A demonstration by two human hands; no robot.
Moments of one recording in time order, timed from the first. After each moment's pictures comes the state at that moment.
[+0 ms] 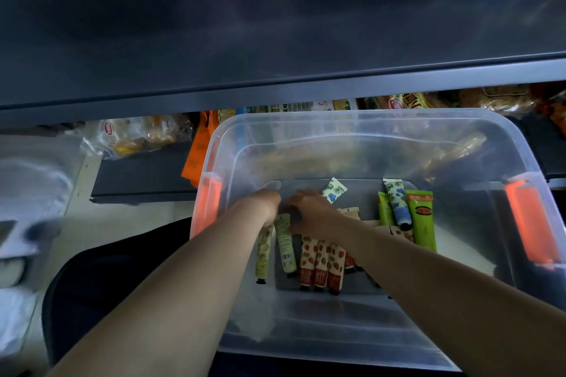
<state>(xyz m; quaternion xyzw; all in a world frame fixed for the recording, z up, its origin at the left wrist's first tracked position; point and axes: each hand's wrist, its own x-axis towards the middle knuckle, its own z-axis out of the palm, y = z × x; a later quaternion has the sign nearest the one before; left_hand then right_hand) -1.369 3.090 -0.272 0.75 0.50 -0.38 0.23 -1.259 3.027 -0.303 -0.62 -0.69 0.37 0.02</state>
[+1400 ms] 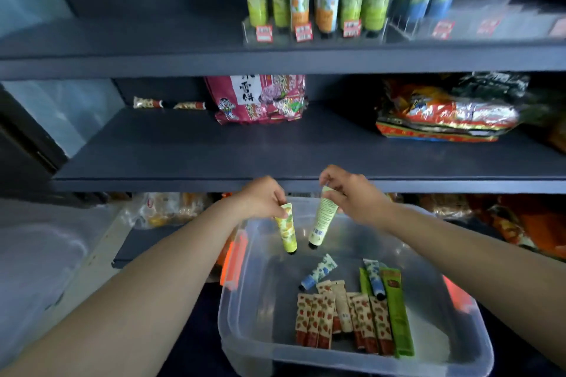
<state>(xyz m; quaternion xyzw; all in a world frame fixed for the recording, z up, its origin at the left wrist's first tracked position) -1.383 3.102 -0.073 0.80 0.49 0.00 0.34 -1.189 3.023 -0.067 -0.65 -0.69 0.24 0.23</state>
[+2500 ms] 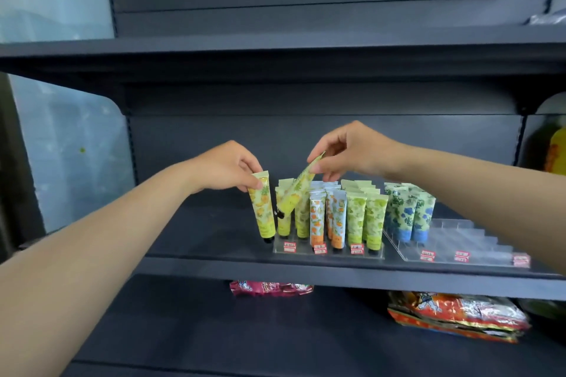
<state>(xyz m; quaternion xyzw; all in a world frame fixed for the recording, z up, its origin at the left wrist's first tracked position) -1.437 3.160 0.287 0.84 0.44 0.24 0.20 -1.211 3.084 0.306 -0.52 -0.76 0.18 0.35</state>
